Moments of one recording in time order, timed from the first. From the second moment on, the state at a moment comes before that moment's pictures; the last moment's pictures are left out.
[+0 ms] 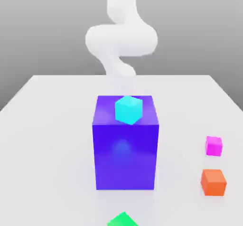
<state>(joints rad) 0.06 -0.74 0.00 -2.33 0.03 2.34 0.75</state>
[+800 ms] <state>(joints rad) 0.55 -0.19 0.18 -2.64 0.23 2.67 0.37</state>
